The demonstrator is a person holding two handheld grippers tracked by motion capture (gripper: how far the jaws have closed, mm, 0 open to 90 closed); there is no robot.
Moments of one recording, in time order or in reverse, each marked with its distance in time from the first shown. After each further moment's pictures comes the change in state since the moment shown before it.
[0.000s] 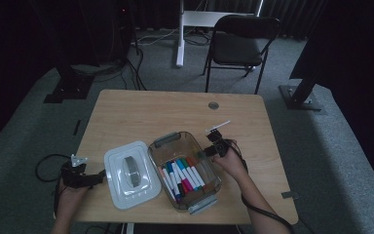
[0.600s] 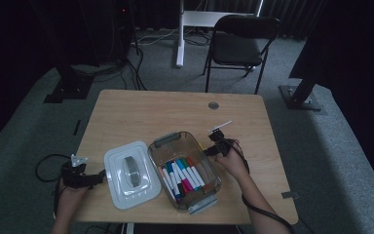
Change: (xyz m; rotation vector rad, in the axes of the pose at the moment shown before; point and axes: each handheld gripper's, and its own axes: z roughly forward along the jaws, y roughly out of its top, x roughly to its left) left arm 0.000 0.000 0.000 0.000 0.000 0.000; right arm -0.008 -0.002 0.000 0.012 -0.083 0.009
